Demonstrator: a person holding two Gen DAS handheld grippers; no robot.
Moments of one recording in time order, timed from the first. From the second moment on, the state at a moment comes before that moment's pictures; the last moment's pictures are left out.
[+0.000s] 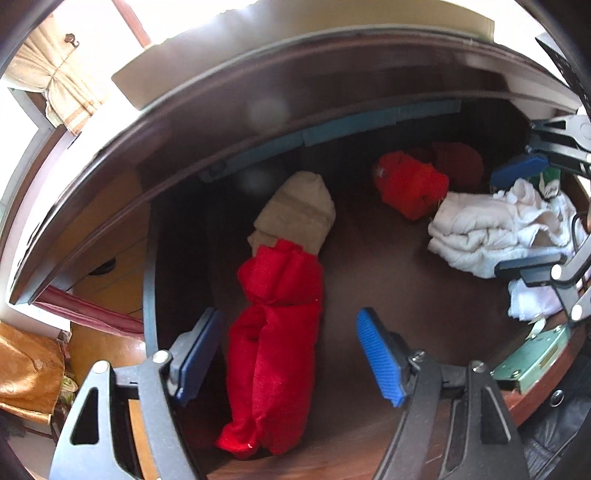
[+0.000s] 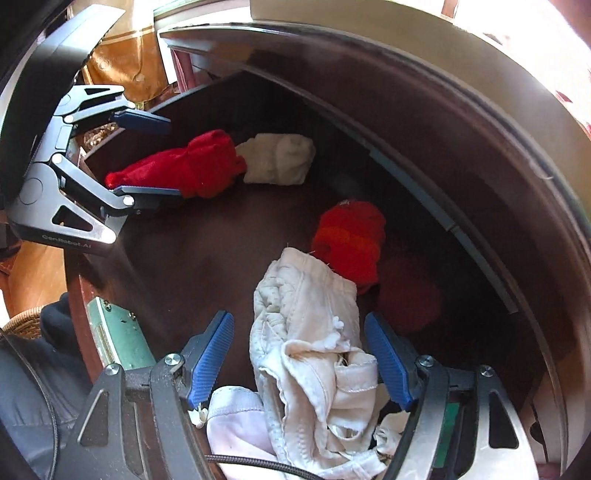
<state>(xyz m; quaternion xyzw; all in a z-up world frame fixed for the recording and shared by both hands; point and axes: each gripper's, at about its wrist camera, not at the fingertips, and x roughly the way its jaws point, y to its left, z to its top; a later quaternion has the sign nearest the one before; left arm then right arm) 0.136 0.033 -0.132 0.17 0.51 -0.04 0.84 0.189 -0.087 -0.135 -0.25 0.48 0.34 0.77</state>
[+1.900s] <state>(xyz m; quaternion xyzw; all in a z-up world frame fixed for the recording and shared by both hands) 0.177 0.051 -0.160 0.16 0.58 -0.08 0.80 0.224 -0.079 -0.160 -0.20 0.54 0.37 0.73</state>
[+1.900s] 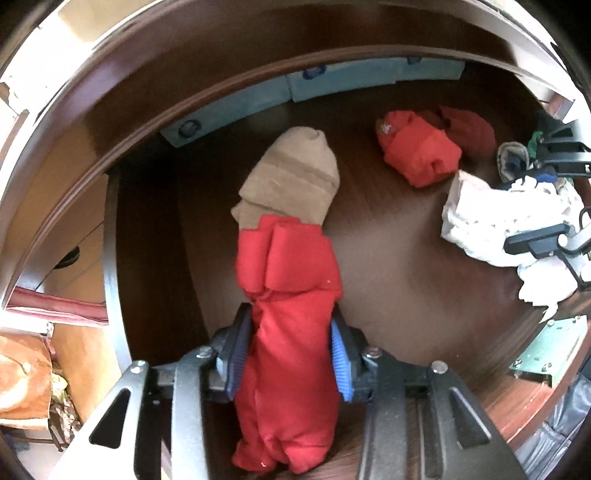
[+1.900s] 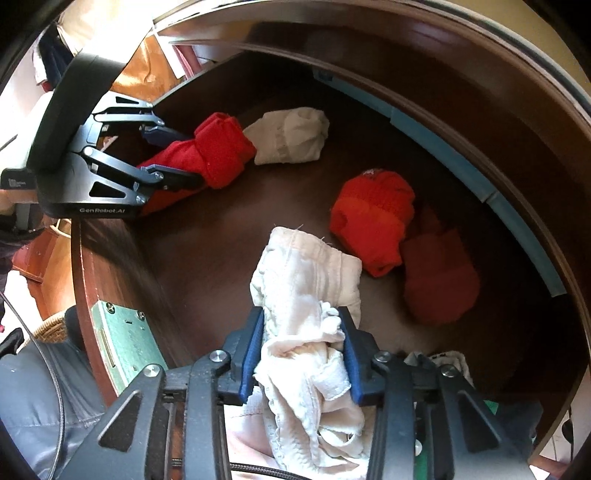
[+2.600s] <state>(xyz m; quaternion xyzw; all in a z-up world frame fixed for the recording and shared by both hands) 0.144 0.071 -0.146 0.12 0.53 -0.06 0.83 0.212 -0.106 -0.136 -0.17 0.49 0.39 0.76</state>
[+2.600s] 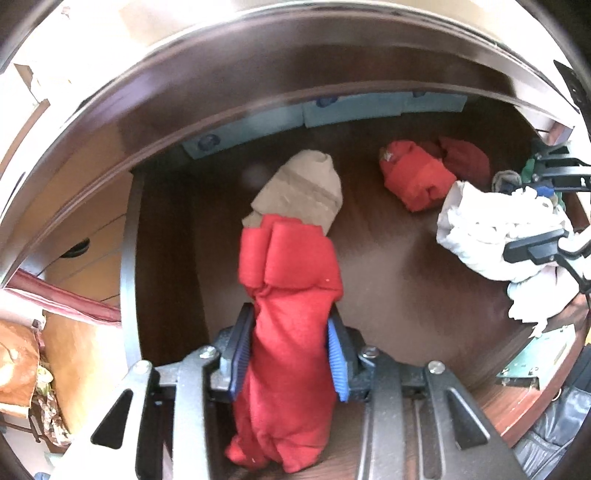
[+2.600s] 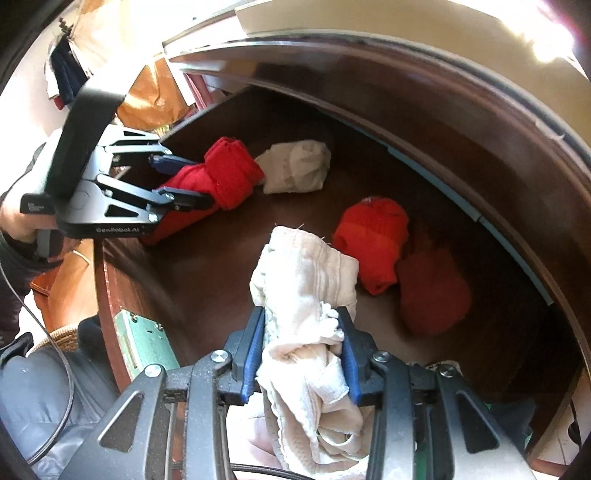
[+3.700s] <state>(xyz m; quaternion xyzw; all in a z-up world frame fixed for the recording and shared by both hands) 0.094 0.047 -0.097 0.06 0.41 -0.03 0.91 0.173 -0.145 -0.094 -0.14 0.40 0.39 0.82</state>
